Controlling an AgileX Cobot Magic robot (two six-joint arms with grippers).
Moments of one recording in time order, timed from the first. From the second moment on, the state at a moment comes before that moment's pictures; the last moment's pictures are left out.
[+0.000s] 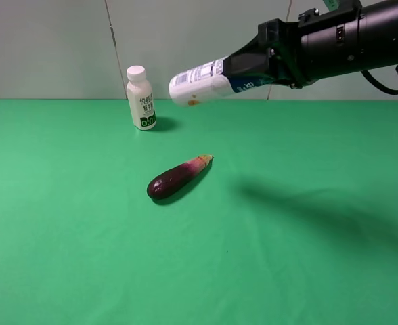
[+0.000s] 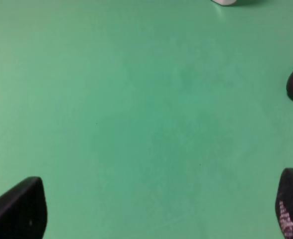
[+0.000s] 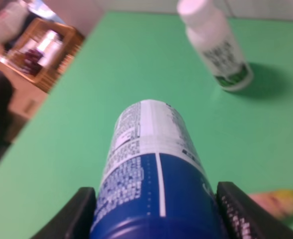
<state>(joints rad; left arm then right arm) -0.10 -0.01 -0.50 0.03 1.06 -0.03 0.33 1.38 -0.93 1.33 0.62 -1.04</state>
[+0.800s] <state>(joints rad) -0.10 -0.01 -0.50 0.05 1.06 -0.03 0.33 1.41 -0.93 1.42 0.70 -1.10</state>
